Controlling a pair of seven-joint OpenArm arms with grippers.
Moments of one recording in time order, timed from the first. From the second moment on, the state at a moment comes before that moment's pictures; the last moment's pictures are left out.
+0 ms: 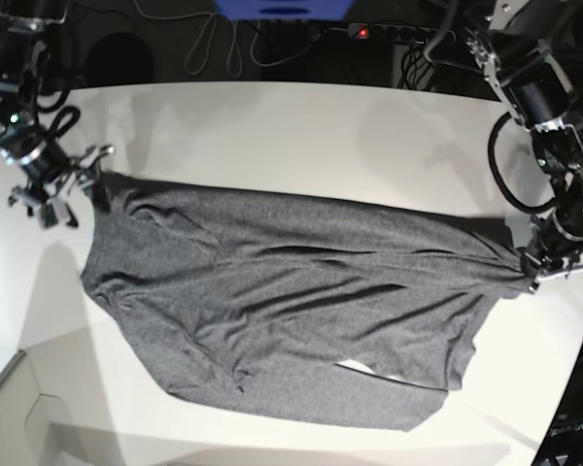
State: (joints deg) left arm -13.1 -14.7 -34.3 71.6 -39.4 4.7 48.3; right arm -15.8 18.0 22.9 92.7 7.0 39.6 -22.0
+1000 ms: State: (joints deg) left arm -13.1 -15.9 -34.3 71.6 -39.4 4.8 46.2; right arm -18.7 15.8 18.3 84.3 7.5 39.7 -16.1
